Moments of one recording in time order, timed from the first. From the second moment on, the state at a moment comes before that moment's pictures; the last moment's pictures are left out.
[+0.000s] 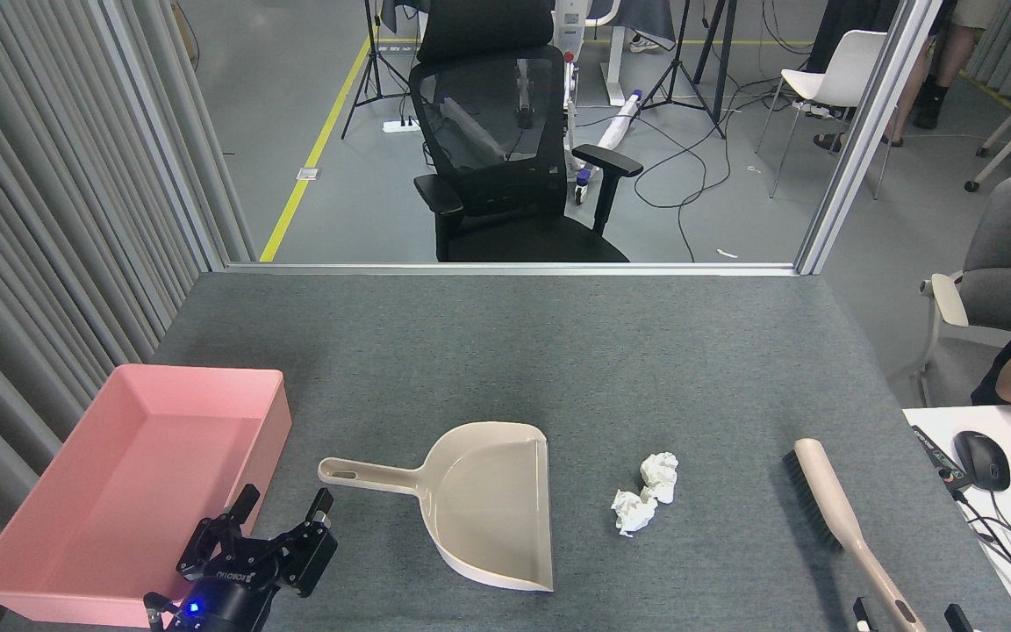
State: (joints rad) left arm 0.07 0.01 0.14 -1.59 -1.26 -0.38 -0.04; right arm 0.26 -0.08 -0.44 -1.49 1.45 -0.37 -0.09
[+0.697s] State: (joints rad) left arm 0.07 0.01 0.14 -1.59 -1.26 -0.38 -0.04; right arm 0.21 -0.09 -0.44 -1.41 1.45 -0.36 -0.09
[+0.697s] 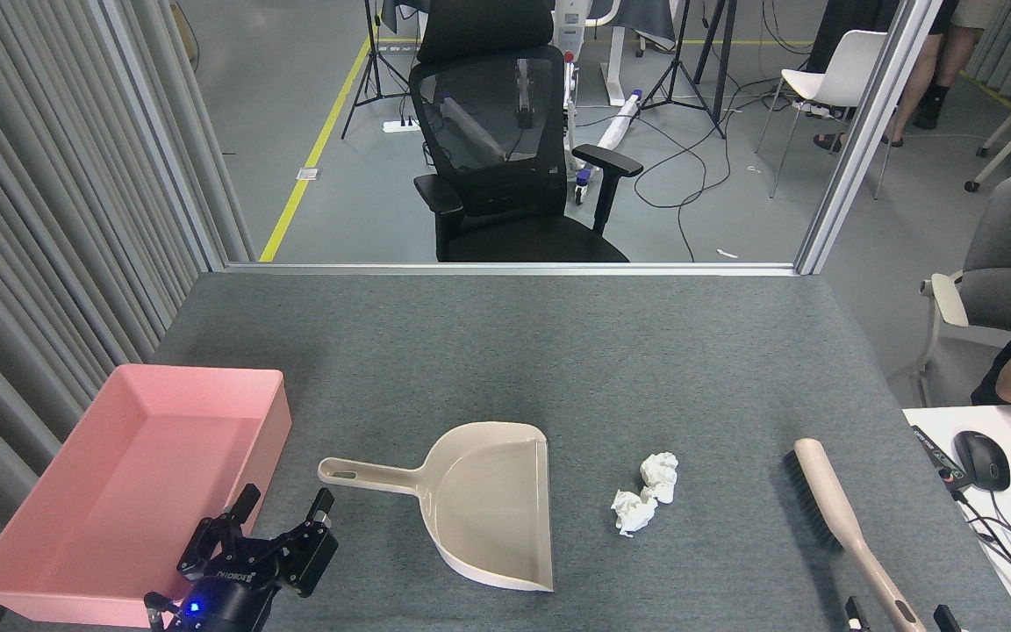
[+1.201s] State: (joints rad) left arm 0.07 0.01 0.14 -1.58 -1.26 -0.38 -0.04; right arm 0.18 -0.10 -0.44 -1.37 1.45 -0.36 -0.09
